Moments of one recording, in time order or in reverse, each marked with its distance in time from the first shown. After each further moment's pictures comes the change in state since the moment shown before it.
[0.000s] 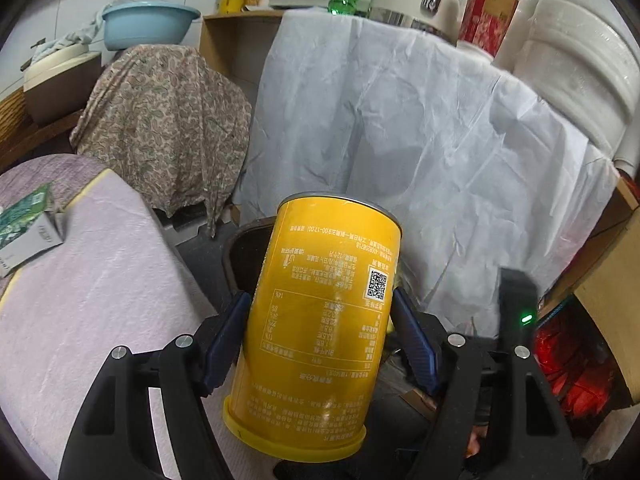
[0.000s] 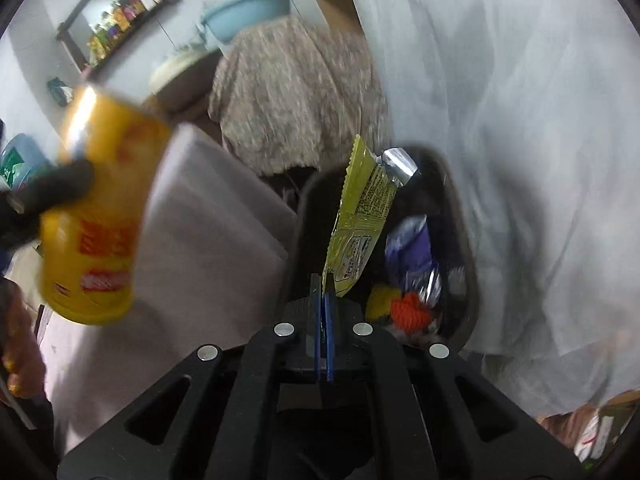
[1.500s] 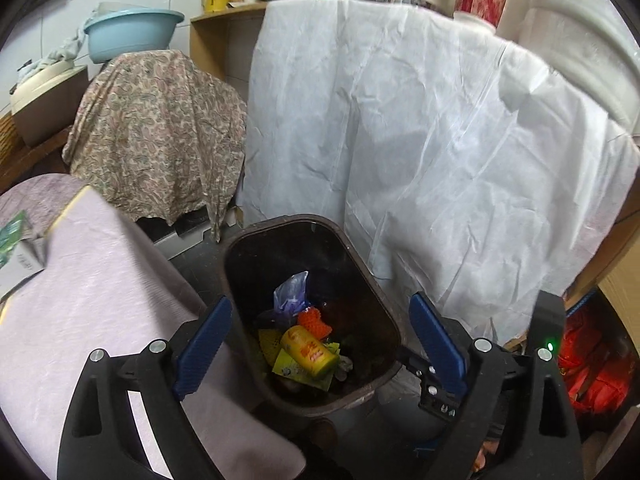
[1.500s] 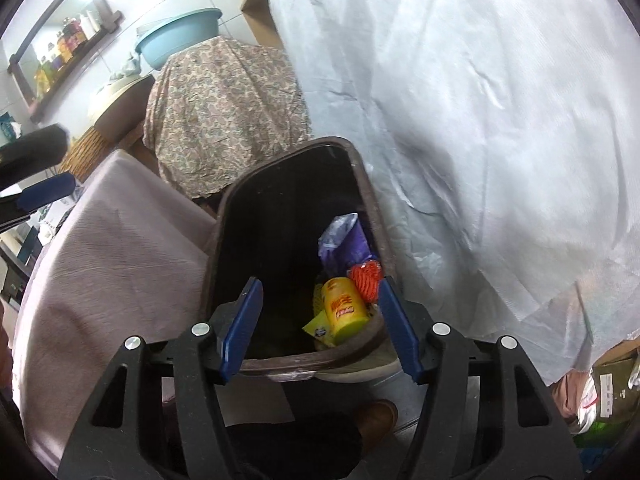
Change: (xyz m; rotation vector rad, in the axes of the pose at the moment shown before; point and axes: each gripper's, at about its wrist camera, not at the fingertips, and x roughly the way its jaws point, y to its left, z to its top) left arm 0.021 -0.012 0.008 0.064 0.011 0.051; right arm -0.007 -0.040 -0.022 0.106 -0.098 -0.175
